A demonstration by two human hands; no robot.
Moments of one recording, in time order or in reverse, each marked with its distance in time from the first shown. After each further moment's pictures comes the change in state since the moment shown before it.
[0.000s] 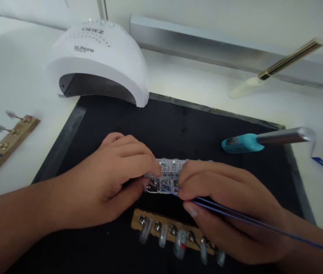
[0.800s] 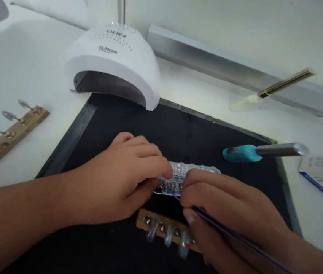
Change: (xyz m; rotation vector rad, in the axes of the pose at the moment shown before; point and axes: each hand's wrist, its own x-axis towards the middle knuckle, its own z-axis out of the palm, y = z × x) left_hand 0.002 0.000 0.001 -0.033 -0.014 -0.042; right_hand 0.013 -0.023 0.005 -0.179 -0.047 0.064
